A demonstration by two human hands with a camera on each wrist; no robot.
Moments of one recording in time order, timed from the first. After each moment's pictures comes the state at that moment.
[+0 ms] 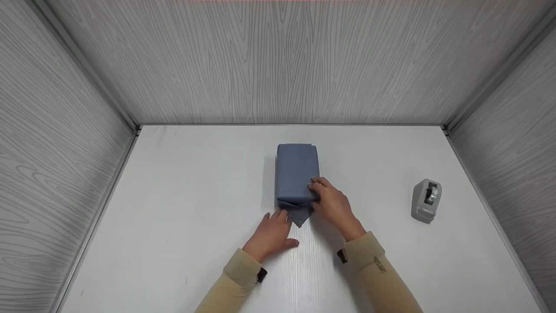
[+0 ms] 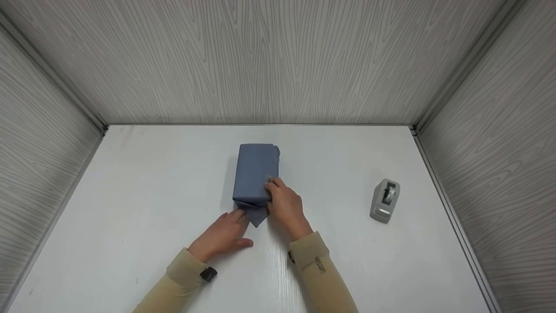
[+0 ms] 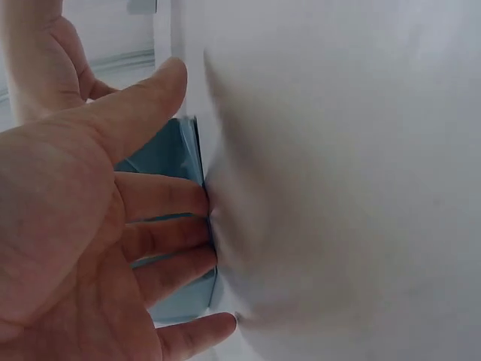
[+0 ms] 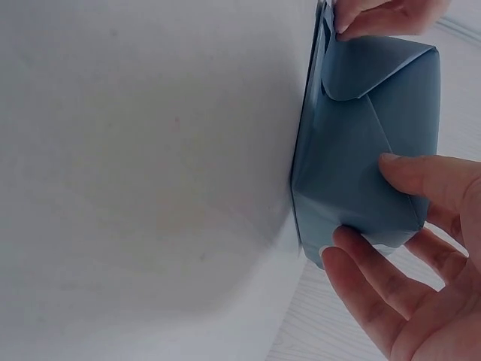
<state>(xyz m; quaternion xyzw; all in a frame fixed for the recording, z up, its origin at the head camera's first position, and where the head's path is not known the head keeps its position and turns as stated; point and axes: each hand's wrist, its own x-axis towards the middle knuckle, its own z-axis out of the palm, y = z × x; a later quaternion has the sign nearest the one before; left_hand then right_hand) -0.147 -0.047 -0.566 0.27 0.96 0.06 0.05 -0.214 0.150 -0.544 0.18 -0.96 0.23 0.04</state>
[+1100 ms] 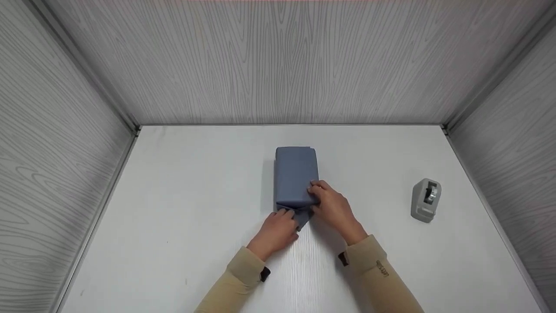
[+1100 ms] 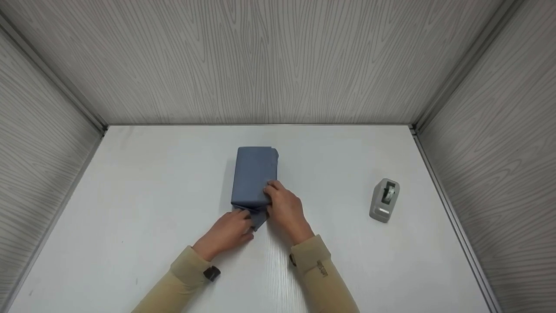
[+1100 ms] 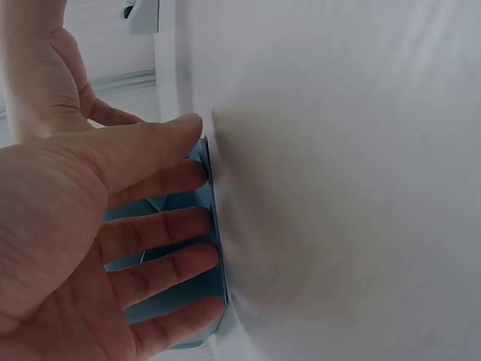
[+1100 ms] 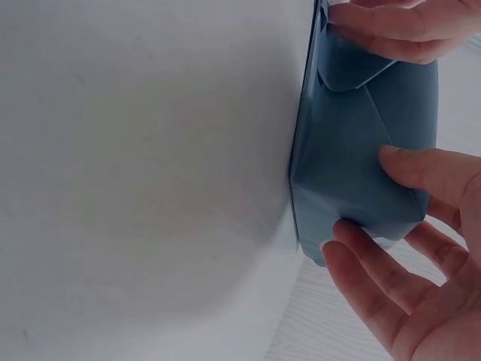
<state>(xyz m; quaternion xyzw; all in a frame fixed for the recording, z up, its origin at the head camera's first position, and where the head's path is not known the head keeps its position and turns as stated) -0.154 -0.037 -0.566 0.30 0.95 0.05 -0.01 -0.206 0.151 -0.544 0.21 -0.95 0.23 0.05</state>
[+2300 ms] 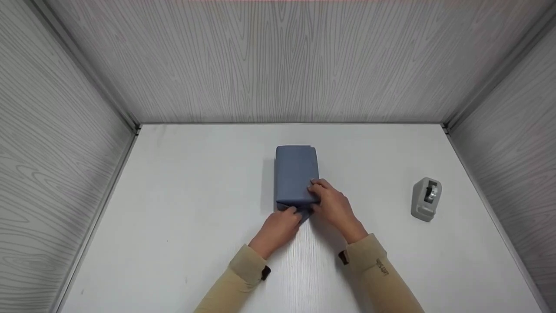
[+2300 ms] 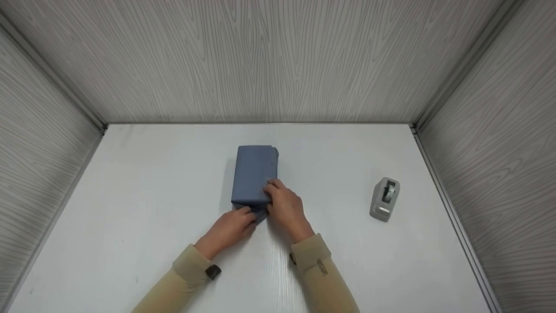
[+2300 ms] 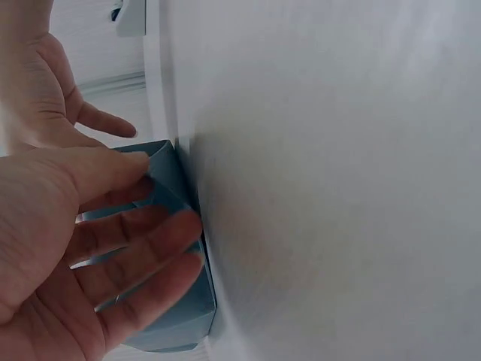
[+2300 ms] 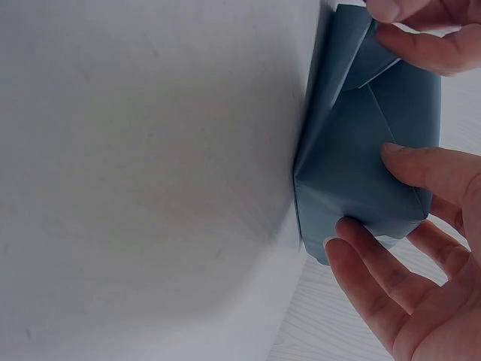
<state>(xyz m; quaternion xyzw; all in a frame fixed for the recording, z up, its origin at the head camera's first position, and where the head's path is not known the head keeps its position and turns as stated) -0.158 -0.032 -0.566 0.31 0.94 0.10 -0.09 -0.205 0.152 -0.544 0.21 -0.95 0.25 0.05</state>
